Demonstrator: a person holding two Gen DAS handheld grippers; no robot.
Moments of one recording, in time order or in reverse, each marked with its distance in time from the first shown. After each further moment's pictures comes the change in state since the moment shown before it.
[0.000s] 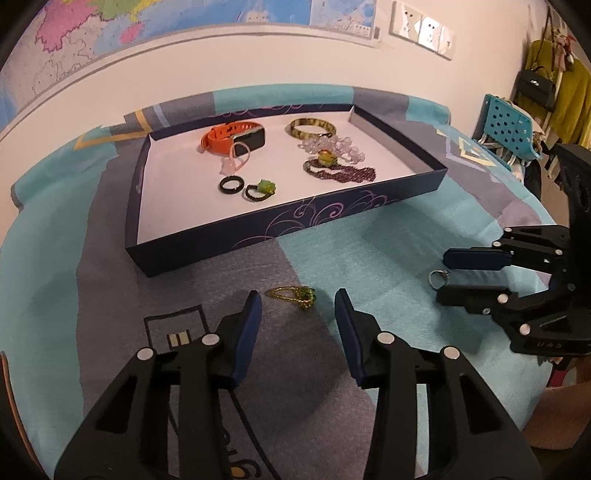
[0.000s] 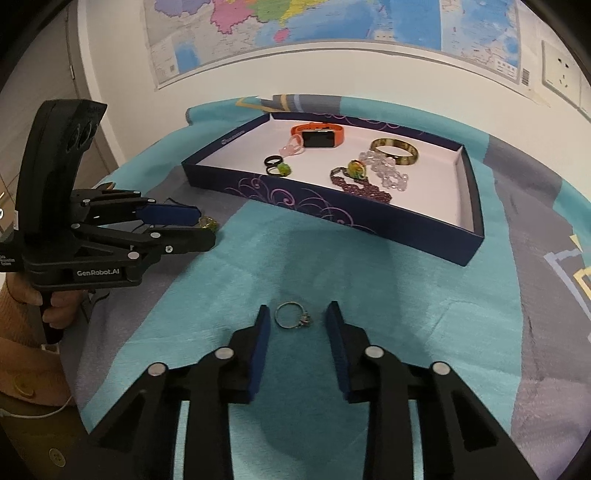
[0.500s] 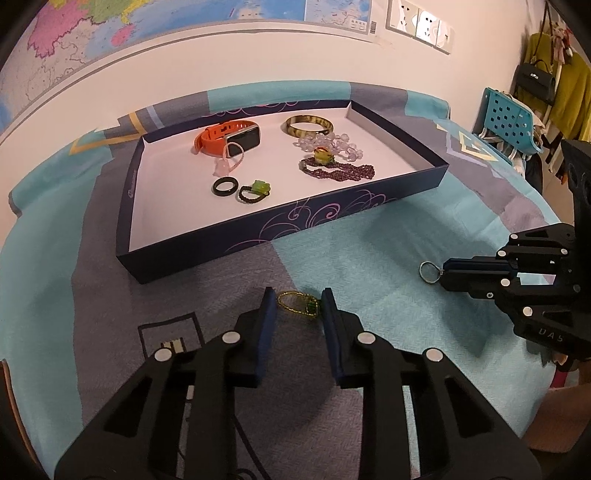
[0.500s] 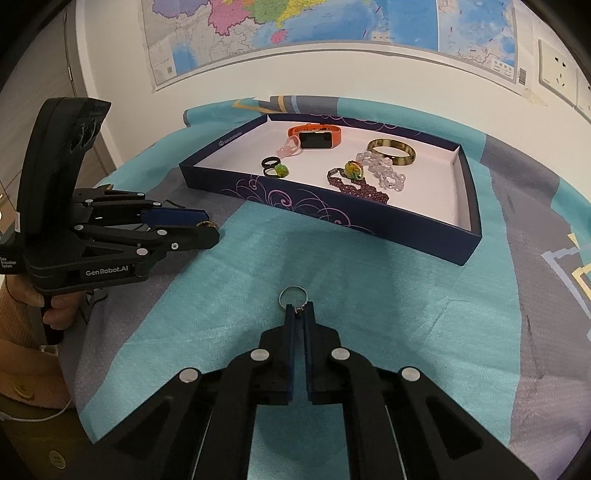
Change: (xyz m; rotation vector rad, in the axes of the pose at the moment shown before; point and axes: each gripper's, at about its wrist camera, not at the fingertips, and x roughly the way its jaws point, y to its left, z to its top) left arm 0.004 -0.006 0.004 0.021 0.007 0.013; right arm -0.001 0.001 0.000 0.003 -0.004 -0.002
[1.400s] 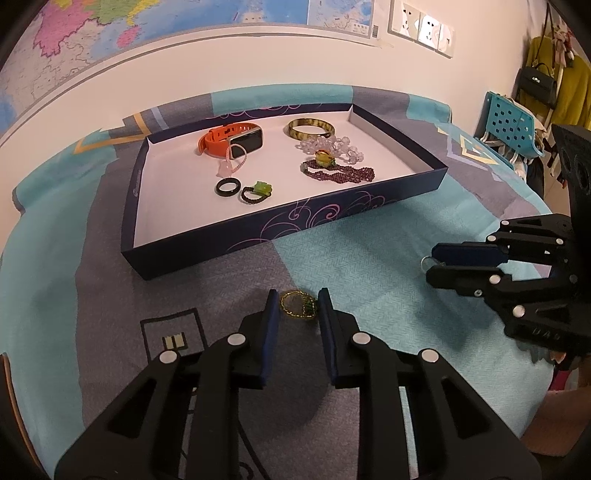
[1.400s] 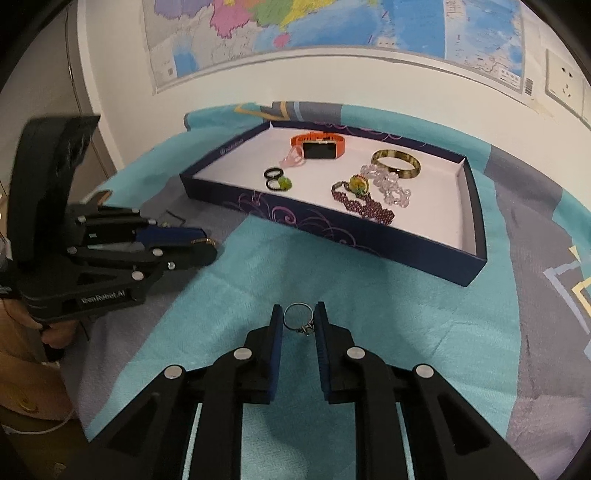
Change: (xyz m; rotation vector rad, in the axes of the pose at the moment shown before) left arm -0.005 0.000 -0.002 -0.014 -0.014 0.002; right arm 0.001 0.002 0.013 -0.009 -0.015 -0.001
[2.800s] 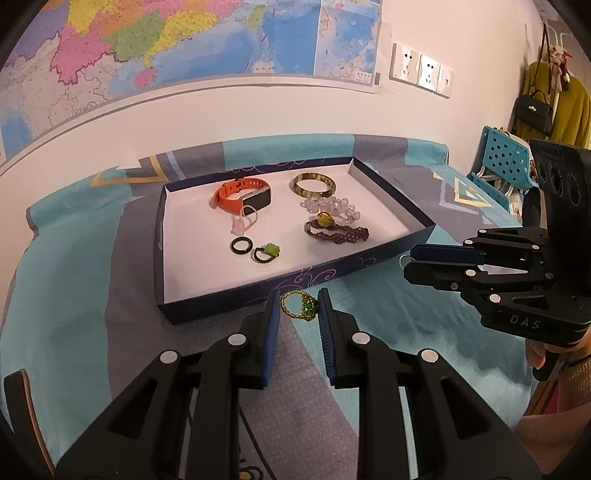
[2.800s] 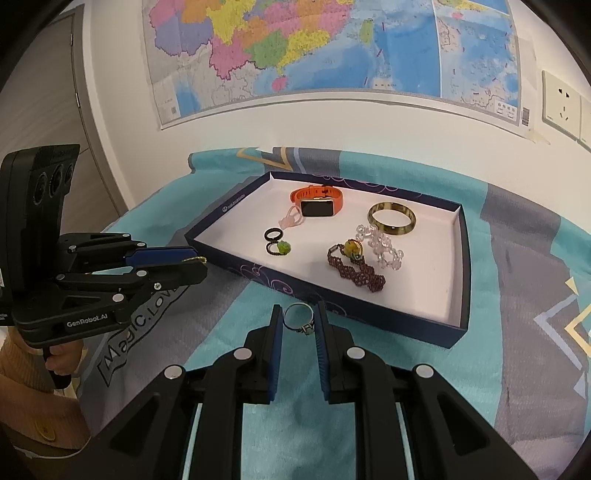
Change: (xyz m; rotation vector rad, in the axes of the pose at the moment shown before) left arm -0.037 0.004 0.024 -0.024 -0.129 -0.001; right arm -0.016 -0.008 0.035 0.012 -0.112 0.030
